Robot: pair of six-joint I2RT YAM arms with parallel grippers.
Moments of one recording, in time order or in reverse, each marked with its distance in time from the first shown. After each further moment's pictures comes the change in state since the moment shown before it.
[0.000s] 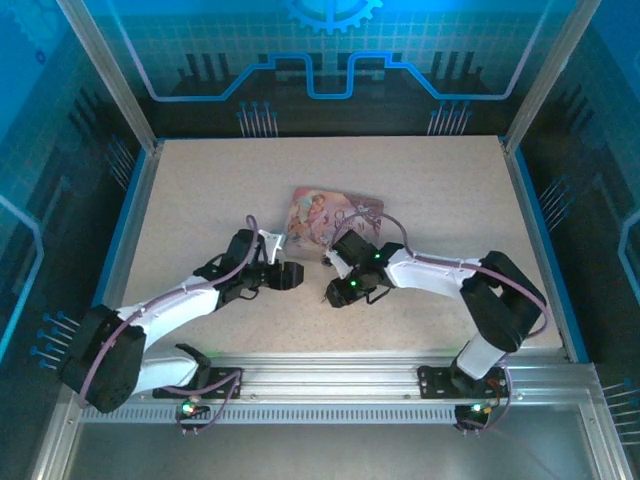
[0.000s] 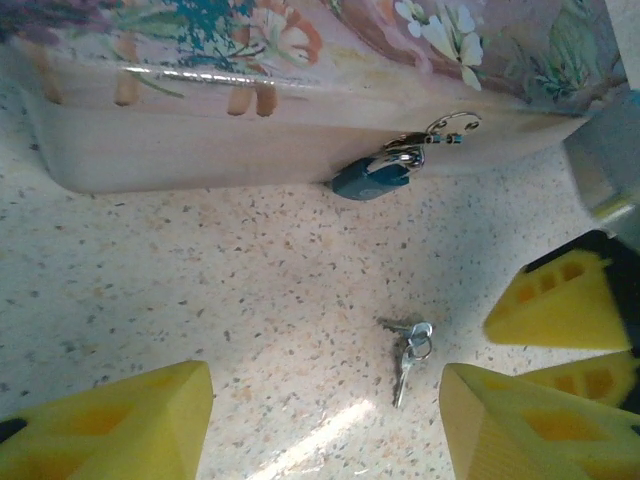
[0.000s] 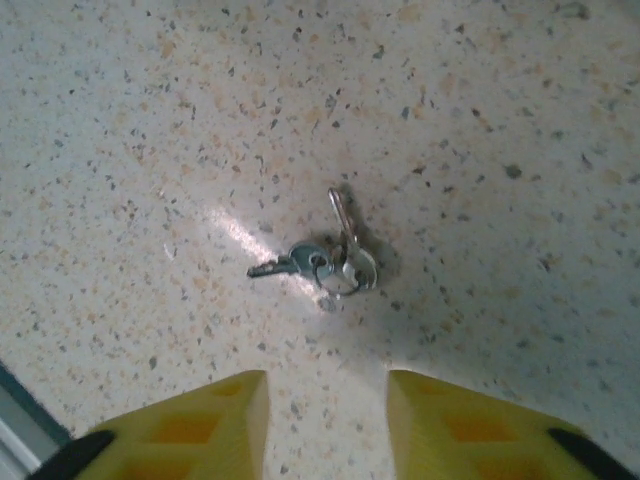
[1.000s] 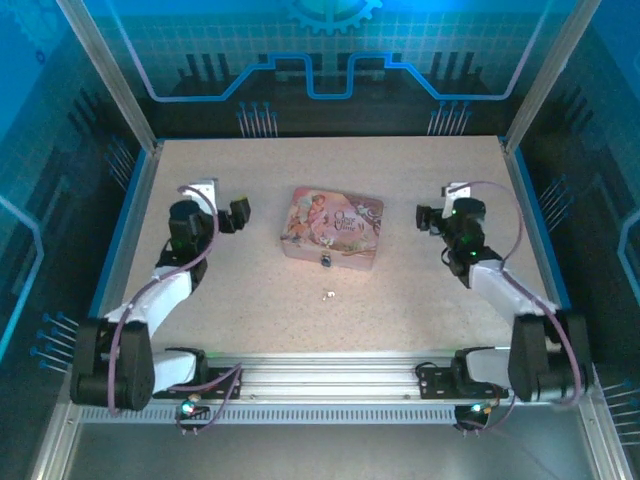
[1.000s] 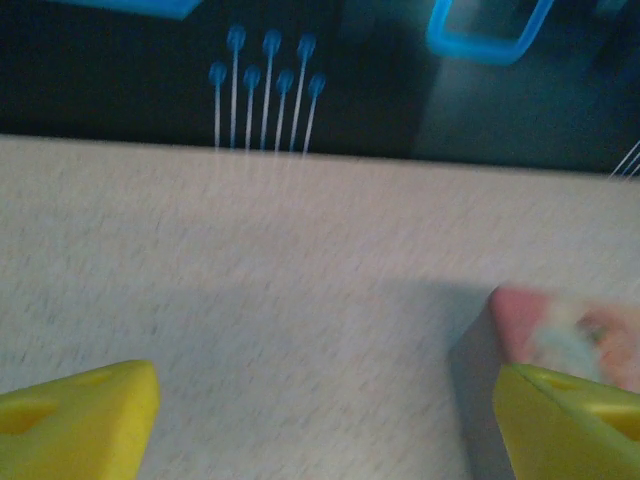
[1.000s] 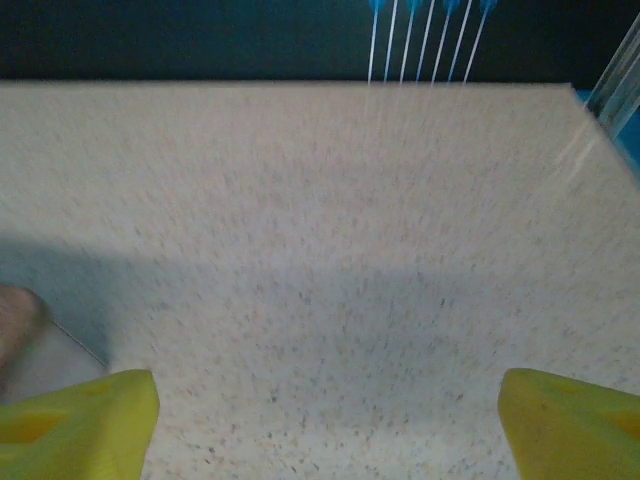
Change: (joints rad) left arm 0.452 -0.046 0.082 0.372 -0.194 0.242; right arm -0.719 -0.447 -0.280 0.592 0.354 -0.251
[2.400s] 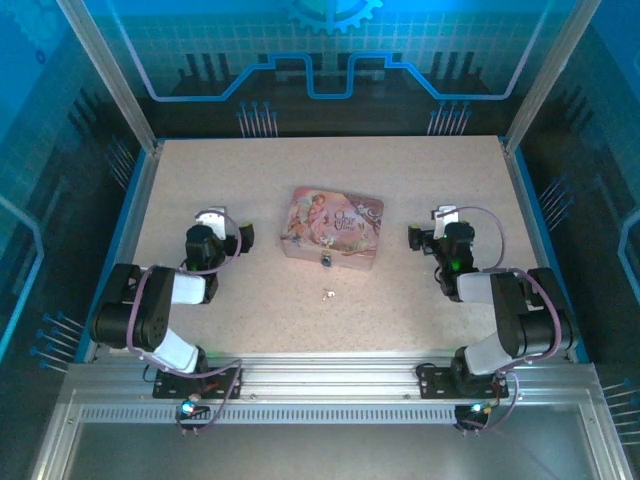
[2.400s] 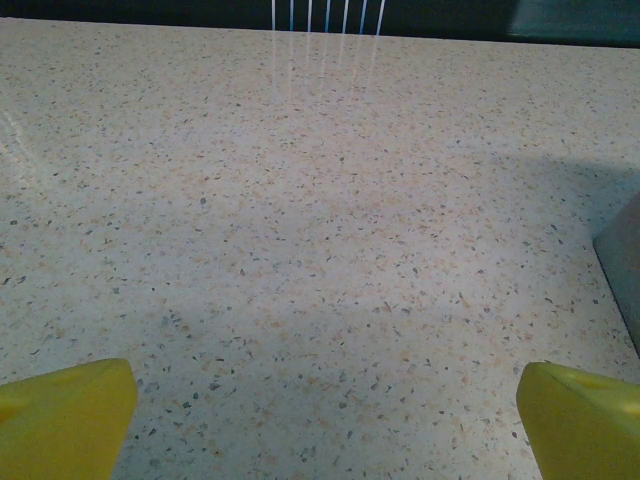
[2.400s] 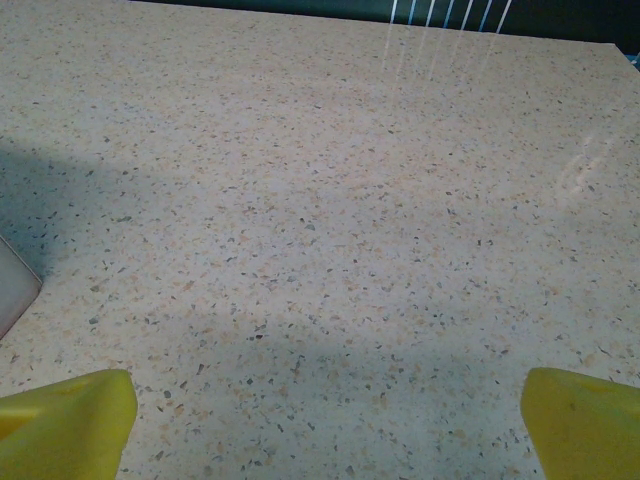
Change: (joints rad) left arm 0.000 0.350 -0.252 0.500 -0.122 0.101; right arm -0.001 0.296 -0.261 0.570 -0.010 -0.106
